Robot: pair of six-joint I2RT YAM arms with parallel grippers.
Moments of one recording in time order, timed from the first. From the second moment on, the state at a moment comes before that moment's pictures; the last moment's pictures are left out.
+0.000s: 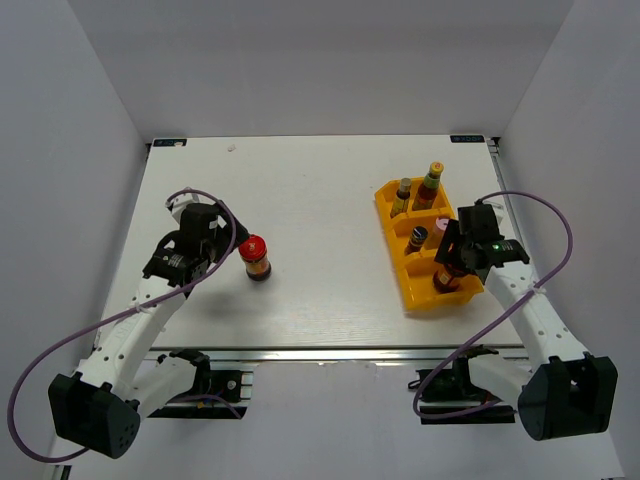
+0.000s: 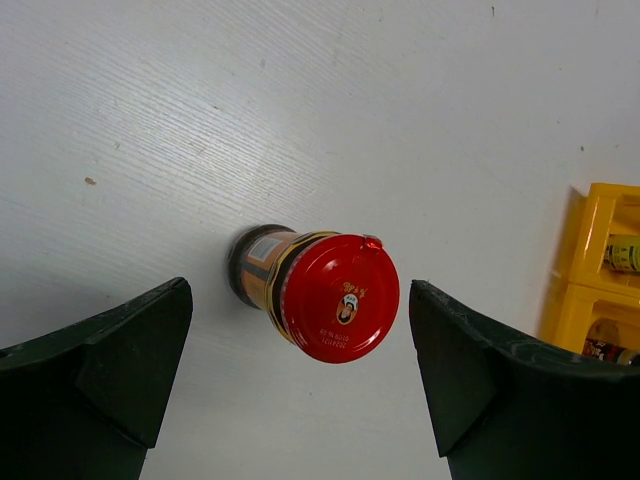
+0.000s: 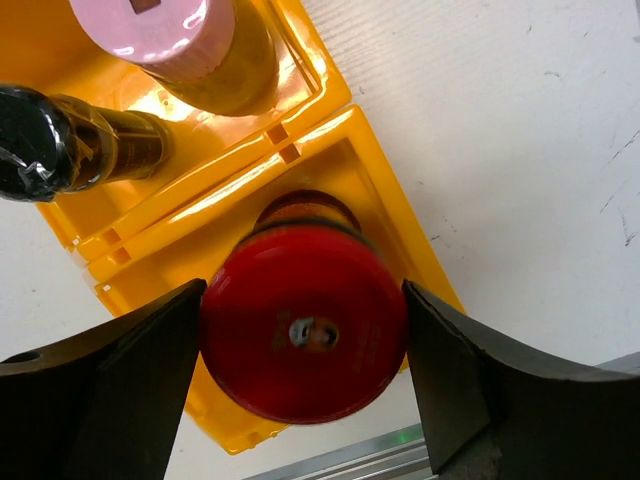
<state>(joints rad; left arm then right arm) -0.32 0.99 0.86 -0.56 -0.29 -0.80 0.17 1.07 0.84 -0.72 0.28 0.41</state>
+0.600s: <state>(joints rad) -0.32 0.97 0.87 -0.61 -0.32 -0.83 0.26 0.90 1.04 -0.71 0.15 0.32</state>
